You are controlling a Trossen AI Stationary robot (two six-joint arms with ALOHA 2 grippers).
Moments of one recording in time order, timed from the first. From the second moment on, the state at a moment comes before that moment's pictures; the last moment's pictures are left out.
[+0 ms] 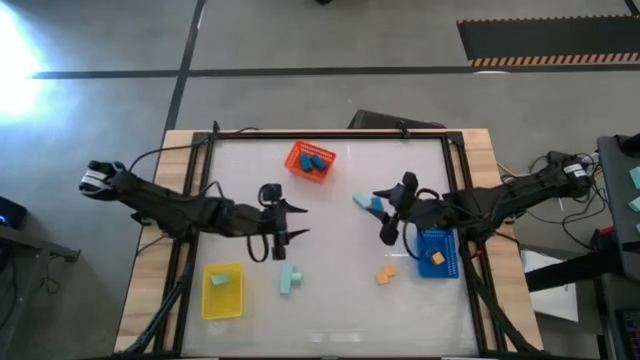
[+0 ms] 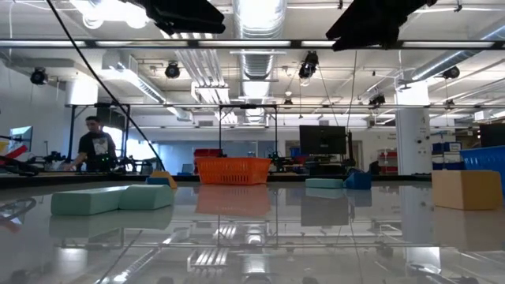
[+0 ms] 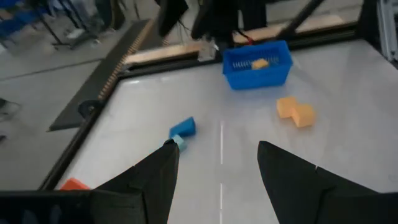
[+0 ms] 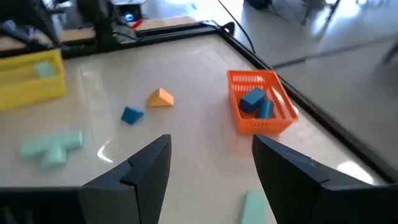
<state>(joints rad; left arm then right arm) -0.26 1.21 0.84 0.02 -0.44 0.07 0.25 1.11 0.82 -0.25 0.61 0.32</state>
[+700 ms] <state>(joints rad) -0.26 1.14 0.70 0.21 -0.56 0.16 -0.06 1.39 0.91 -0.32 0.38 0.47</state>
